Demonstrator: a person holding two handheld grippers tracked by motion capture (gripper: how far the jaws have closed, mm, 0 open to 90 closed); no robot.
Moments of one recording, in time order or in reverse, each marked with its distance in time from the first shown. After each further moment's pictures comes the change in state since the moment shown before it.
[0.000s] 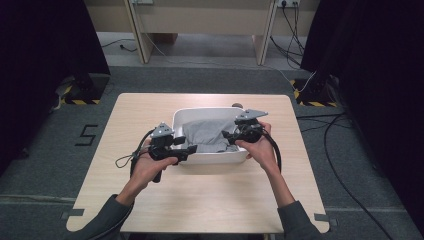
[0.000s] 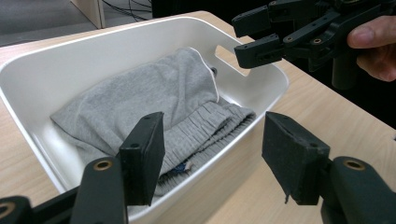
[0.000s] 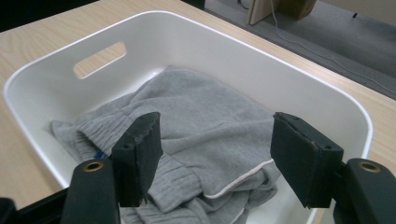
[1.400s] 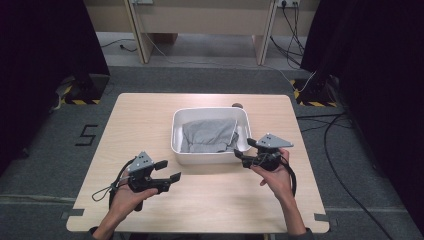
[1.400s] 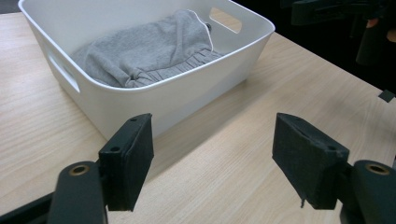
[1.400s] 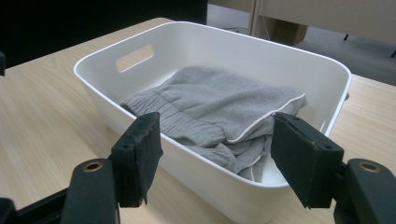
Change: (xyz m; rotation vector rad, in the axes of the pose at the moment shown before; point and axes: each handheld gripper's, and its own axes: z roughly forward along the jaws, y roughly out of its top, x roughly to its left) left arm -0.004 -0.072 -0.051 -0.022 0.007 0.011; right arm 0.021 -0.065 -0.058 -0.164 0.009 0.063
